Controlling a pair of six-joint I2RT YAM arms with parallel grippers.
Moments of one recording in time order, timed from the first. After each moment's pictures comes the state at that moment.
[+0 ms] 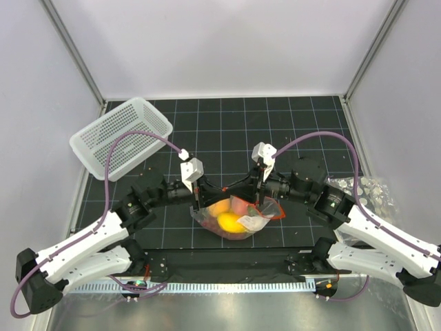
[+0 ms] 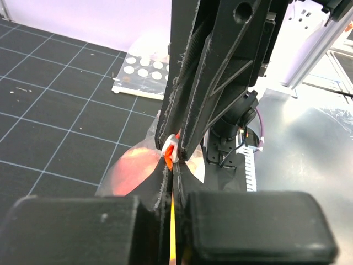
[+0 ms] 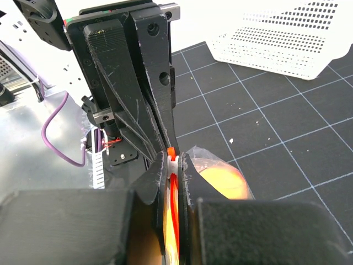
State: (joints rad) left arm -0.86 0.85 0.69 0.17 0.54 -0.19; right arm 0.93 0.86 0.88 -0.10 -0.37 0.16
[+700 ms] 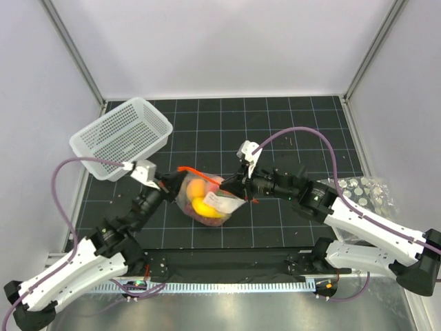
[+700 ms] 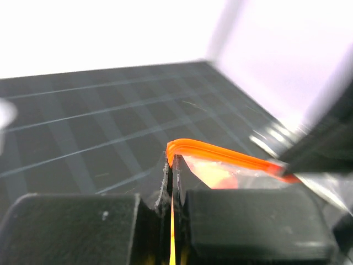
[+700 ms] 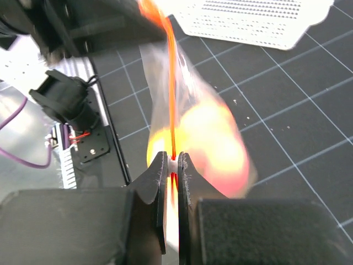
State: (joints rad) left arm -0.88 0.48 0.53 0.08 -0.19 -0.23; right arm 0.94 0.98 0.89 -0.10 -0.26 0.13
